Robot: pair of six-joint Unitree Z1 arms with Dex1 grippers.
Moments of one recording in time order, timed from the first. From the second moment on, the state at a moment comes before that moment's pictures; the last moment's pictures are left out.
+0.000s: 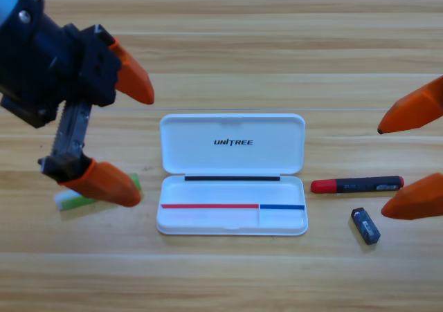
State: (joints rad) arm 0 -1.04 1.52 -1.53 1.04 -0.03 0.55; arm 1 0.81 1.37 -1.16 0.69 0.37 -0.41
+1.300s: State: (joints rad) arm 0 -0.83 1.55 -1.50 1.21 0.17 0.63; arm 1 0.80 1.72 -1.25 0.82 -0.03 0.02
